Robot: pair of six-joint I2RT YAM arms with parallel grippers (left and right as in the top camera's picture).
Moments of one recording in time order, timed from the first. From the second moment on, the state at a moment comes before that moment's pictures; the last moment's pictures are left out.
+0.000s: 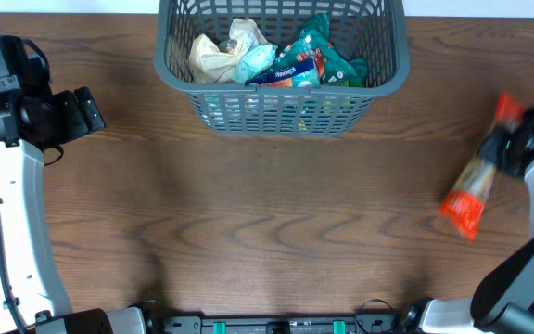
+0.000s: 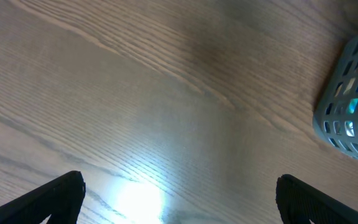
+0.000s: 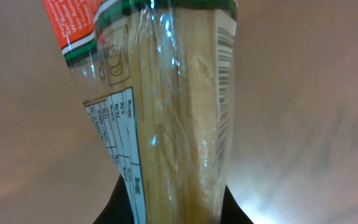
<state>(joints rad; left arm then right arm) 0.27 1.48 1.59 -1.19 -0.04 -0.14 -0.47 1.60 1.24 -0.70 -0.03 0.21</state>
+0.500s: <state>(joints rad) 0.27 1.48 1.59 -1.19 -0.04 -0.14 0.04 1.52 1.74 -0.67 -0.18 -0.37</state>
